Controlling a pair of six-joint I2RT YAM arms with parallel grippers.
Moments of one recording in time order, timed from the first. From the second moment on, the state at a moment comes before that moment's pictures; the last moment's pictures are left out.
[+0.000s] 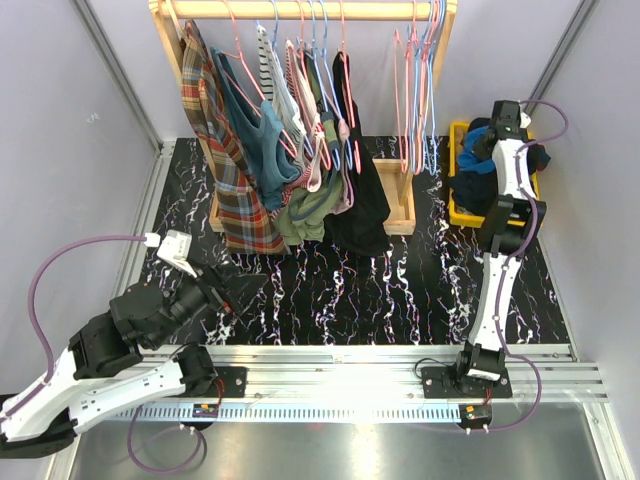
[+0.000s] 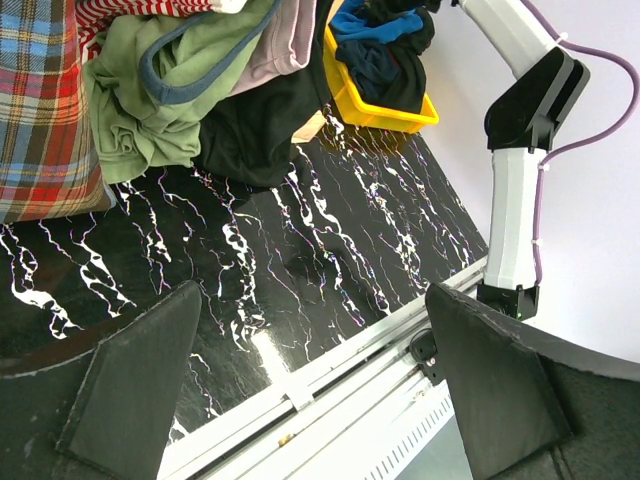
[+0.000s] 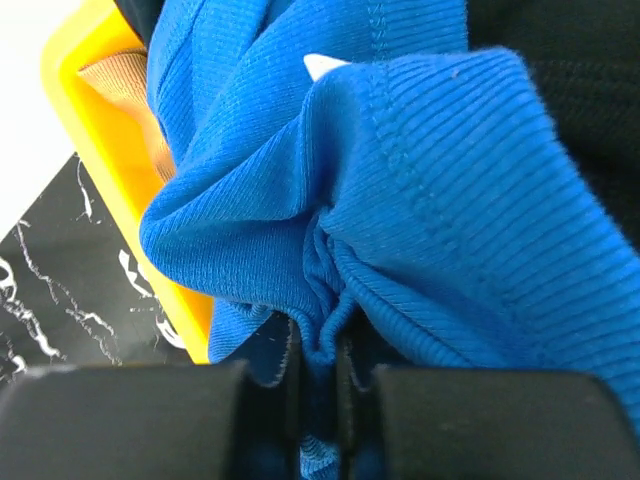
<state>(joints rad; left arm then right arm) -1.07 0.37 0.87 -0.66 -0.39 -0.66 -0.19 2.59 2.51 -0.72 0.15 0.51</state>
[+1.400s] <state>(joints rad) -1.07 0.38 0.97 -0.70 -0.34 -0.60 0.63 1.62 2.32 -1.11 -0.04 0.25</state>
